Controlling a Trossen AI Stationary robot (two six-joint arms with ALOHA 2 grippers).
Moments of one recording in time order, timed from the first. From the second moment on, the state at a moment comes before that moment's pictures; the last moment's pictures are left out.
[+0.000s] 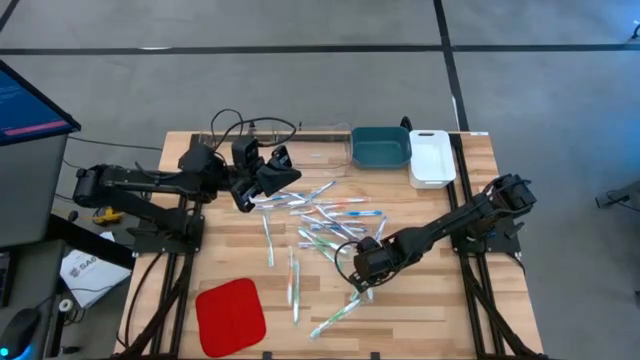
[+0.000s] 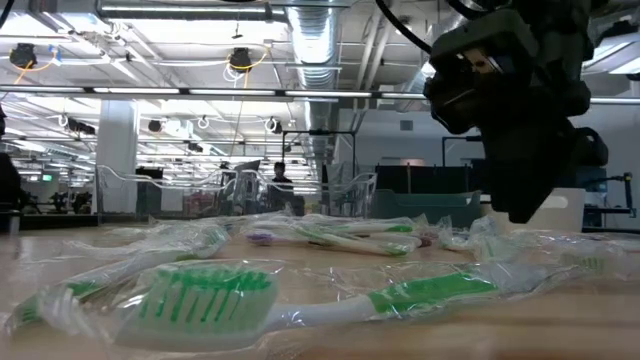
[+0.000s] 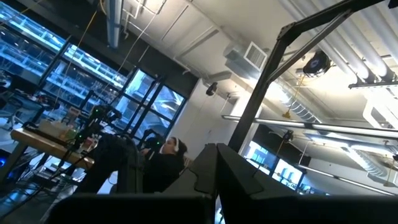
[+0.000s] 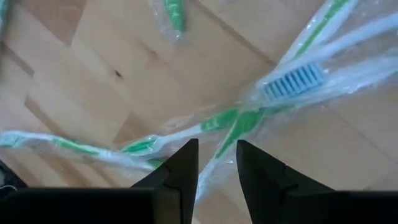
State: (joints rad) left arm 0.04 1.21 0.96 0.77 0.19 -0.64; right arm 0.40 1.71 1.01 -0.52 -0.02 1.32
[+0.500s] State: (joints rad) left arm 0.04 1.21 0.96 0.77 0.19 -0.63; right arm 0.38 1.71 1.01 -0.52 -0.03 1.34
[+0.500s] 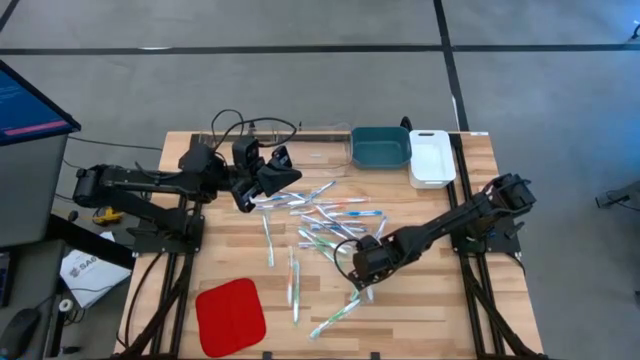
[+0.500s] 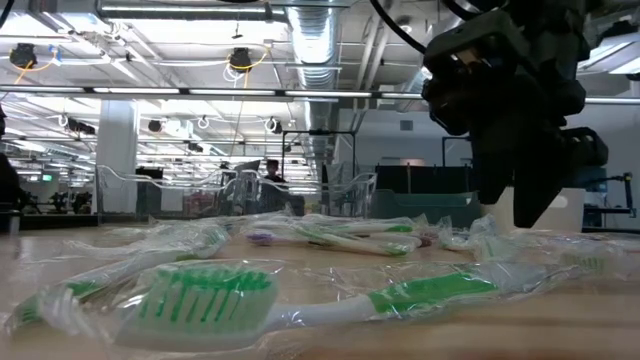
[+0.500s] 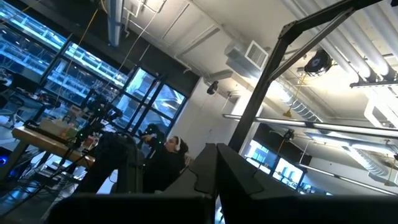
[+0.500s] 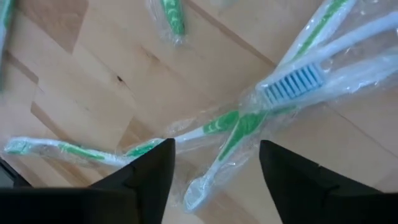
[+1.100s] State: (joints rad) left arm 0.04 1.21 0.96 0.76 0.19 -0.63; right arm 0.38 1.72 1.01 -0.53 0.00 1.34
